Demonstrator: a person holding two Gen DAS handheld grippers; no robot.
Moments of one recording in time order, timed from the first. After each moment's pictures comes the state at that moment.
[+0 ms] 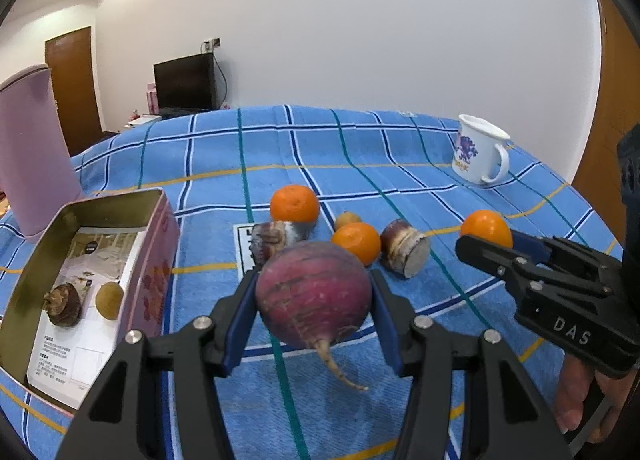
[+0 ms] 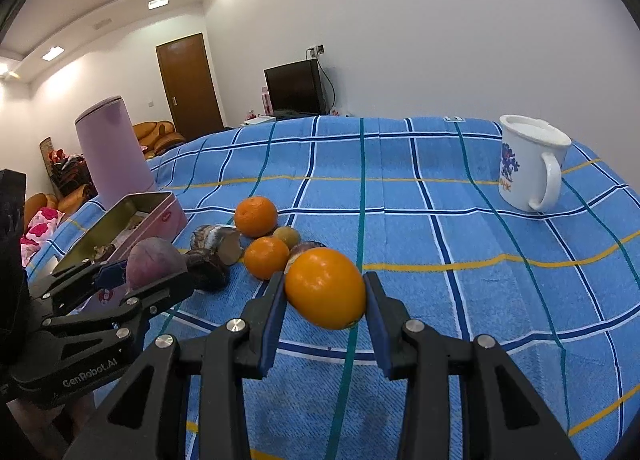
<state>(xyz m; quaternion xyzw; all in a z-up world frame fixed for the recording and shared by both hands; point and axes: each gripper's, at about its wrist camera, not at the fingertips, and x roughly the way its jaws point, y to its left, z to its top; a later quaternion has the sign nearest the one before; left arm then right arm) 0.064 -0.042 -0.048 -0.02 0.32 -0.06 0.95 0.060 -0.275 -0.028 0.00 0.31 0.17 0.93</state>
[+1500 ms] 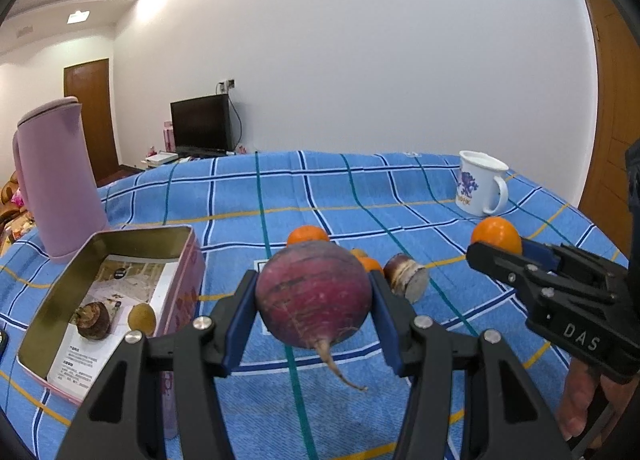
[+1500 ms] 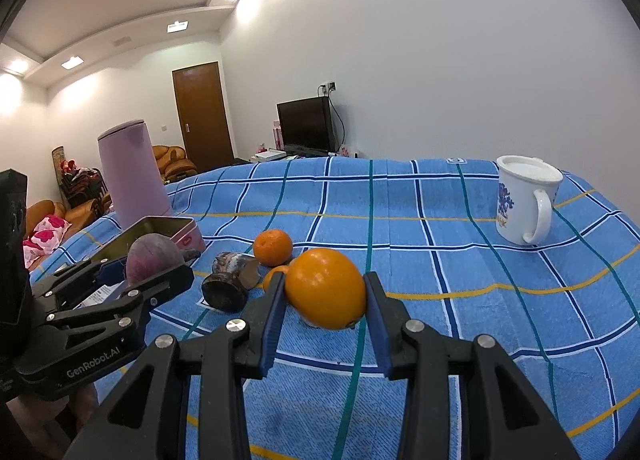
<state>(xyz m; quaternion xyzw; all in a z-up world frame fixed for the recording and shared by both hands) 0.035 -0.041 -0.031 0.00 0.24 -0.04 0.97 0.035 -0.280 -0.013 0.00 0.24 0.19 0.95</state>
